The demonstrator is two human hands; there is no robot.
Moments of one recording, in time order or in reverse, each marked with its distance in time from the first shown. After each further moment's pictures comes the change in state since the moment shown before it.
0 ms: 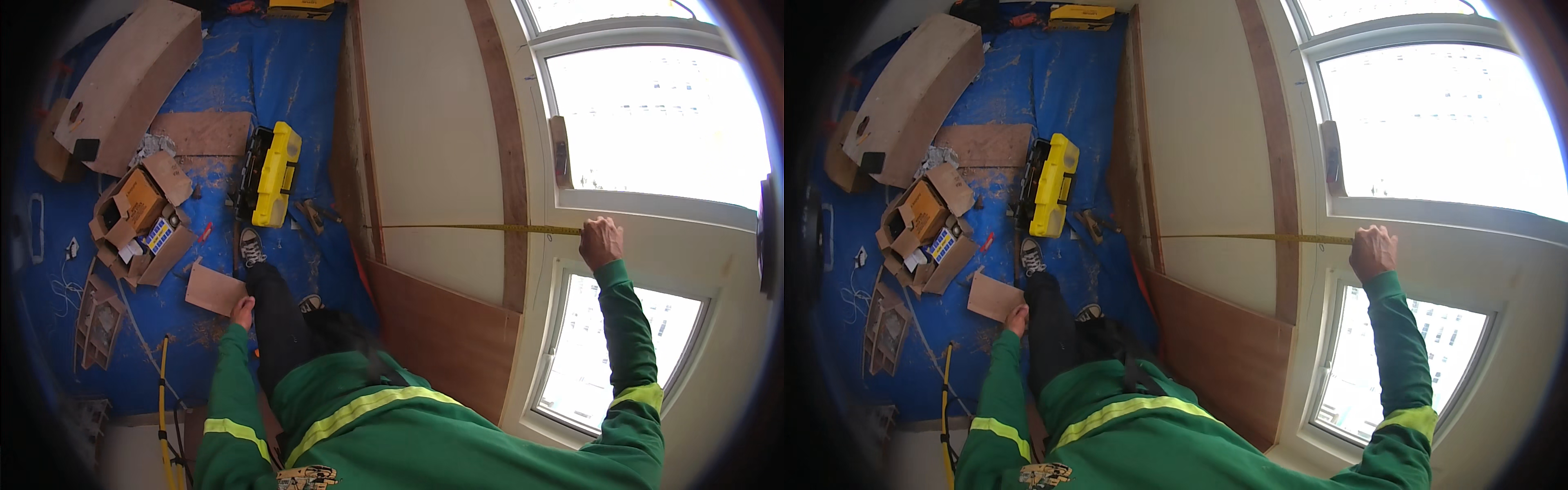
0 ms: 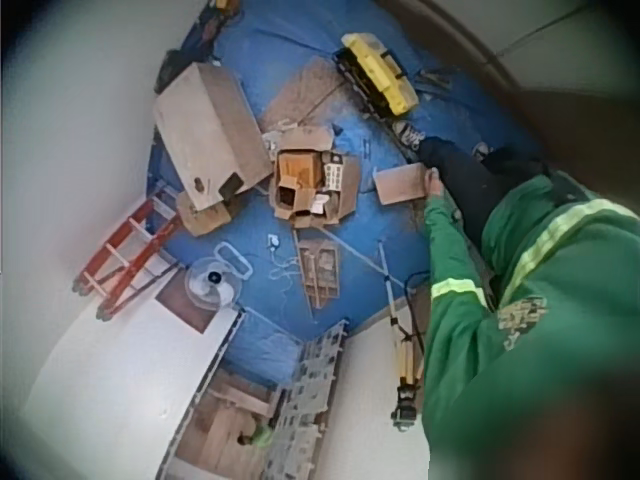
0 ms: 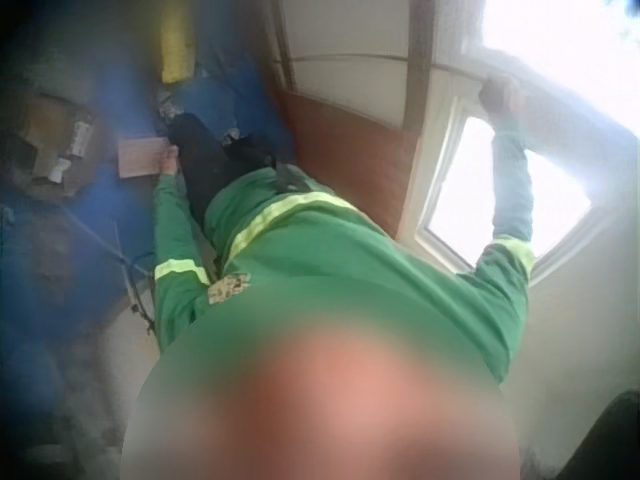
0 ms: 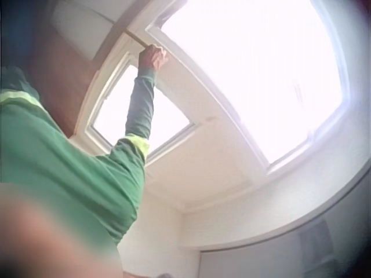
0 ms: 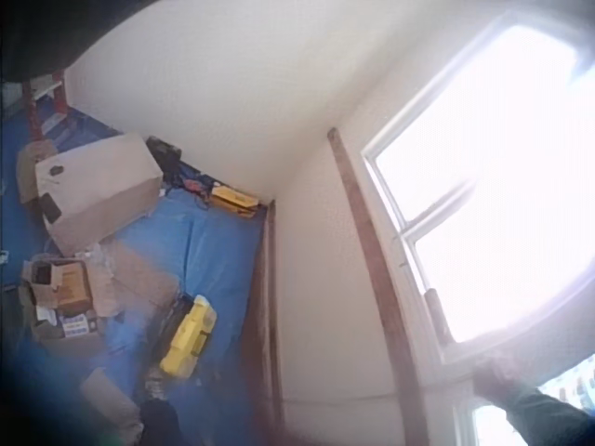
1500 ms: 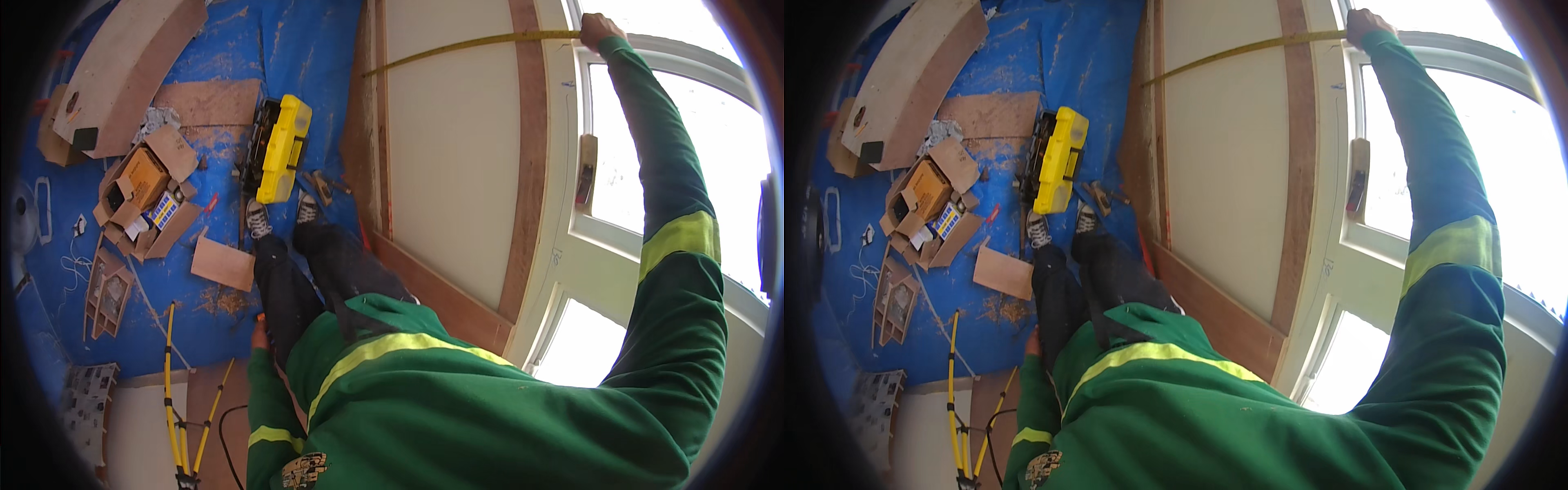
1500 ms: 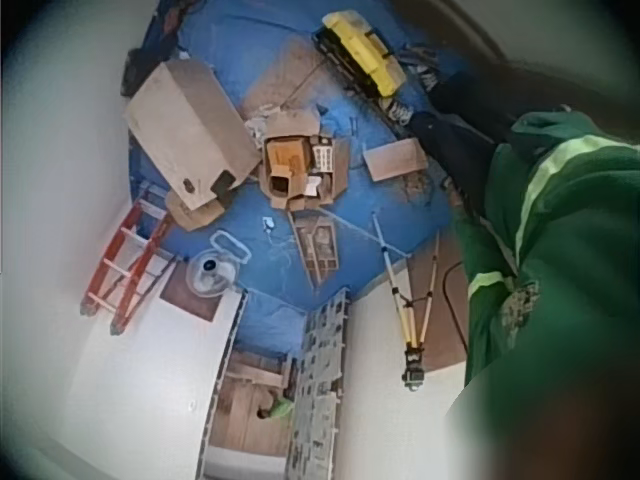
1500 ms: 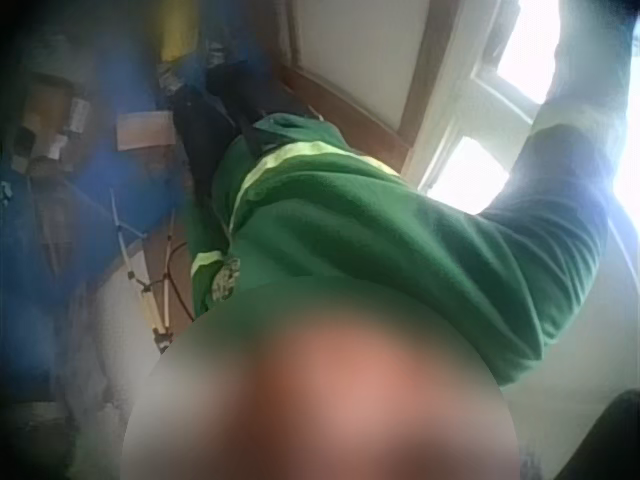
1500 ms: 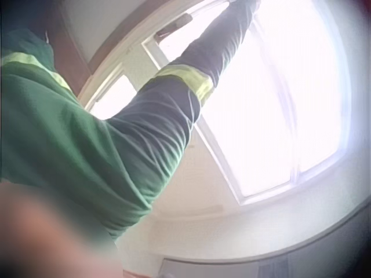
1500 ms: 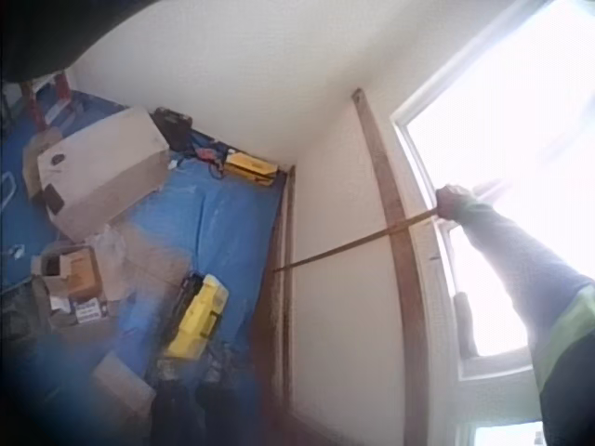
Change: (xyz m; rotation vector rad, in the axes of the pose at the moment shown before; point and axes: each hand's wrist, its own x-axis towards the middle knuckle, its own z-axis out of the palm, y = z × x) left_hand -0.137 -0.031 0.050 -0.533 0.024 -0.411; right_hand 0.450 -0.030 -0.163 -0.027 0.143 -0.089
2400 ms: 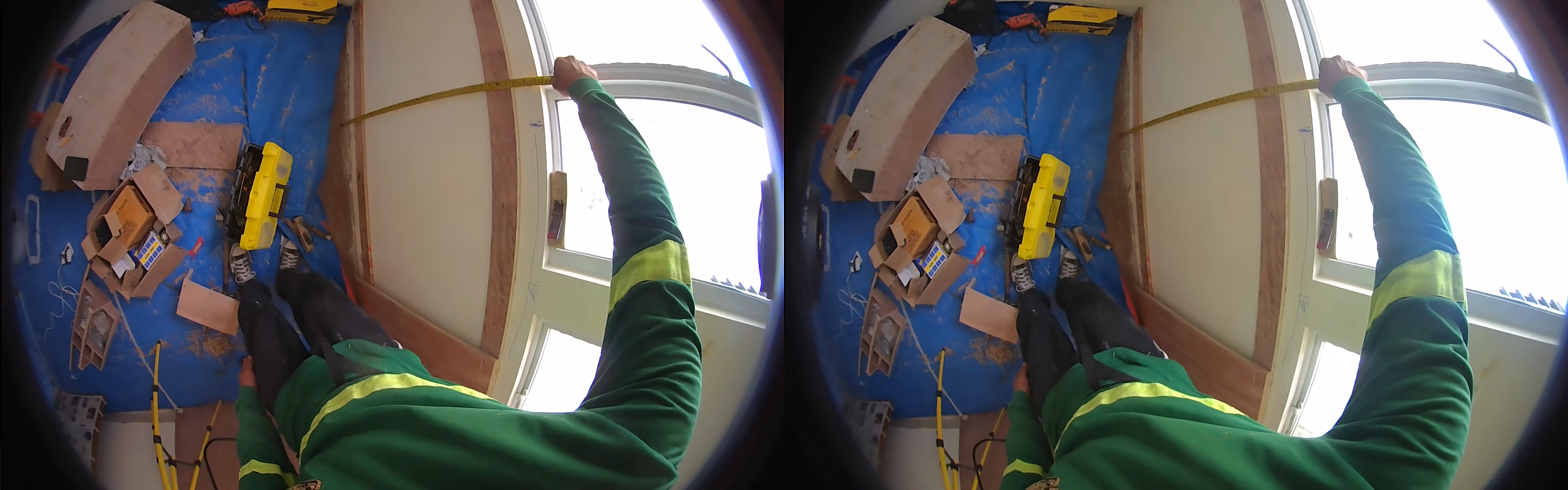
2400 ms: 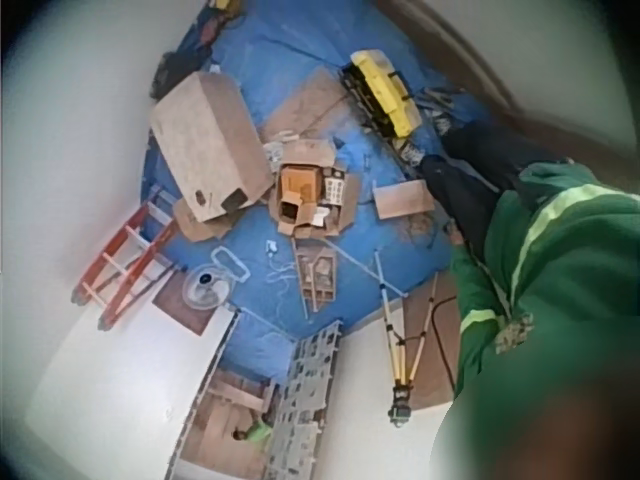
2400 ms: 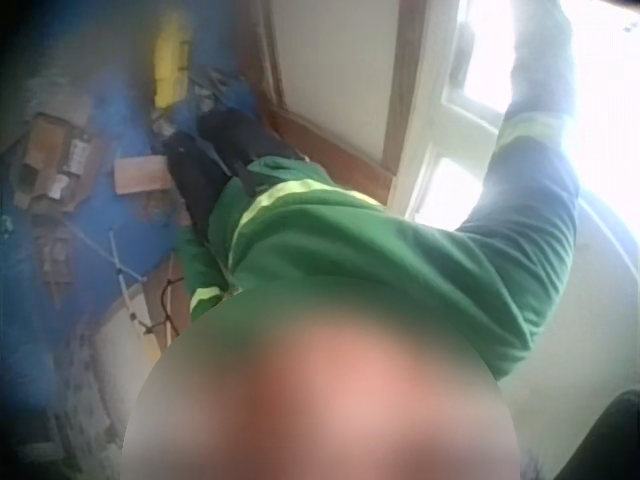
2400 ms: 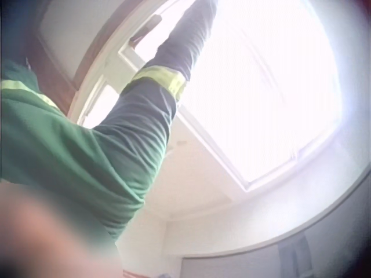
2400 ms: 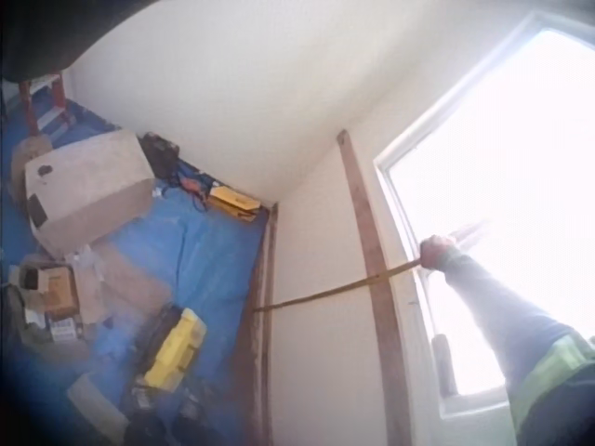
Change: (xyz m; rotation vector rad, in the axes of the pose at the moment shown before) left_hand 0.044 0.000 -0.009 0.011 -0.038 0.068; right_hand -0.011 0.002 -0.006 -0.024 -0.110 0.098
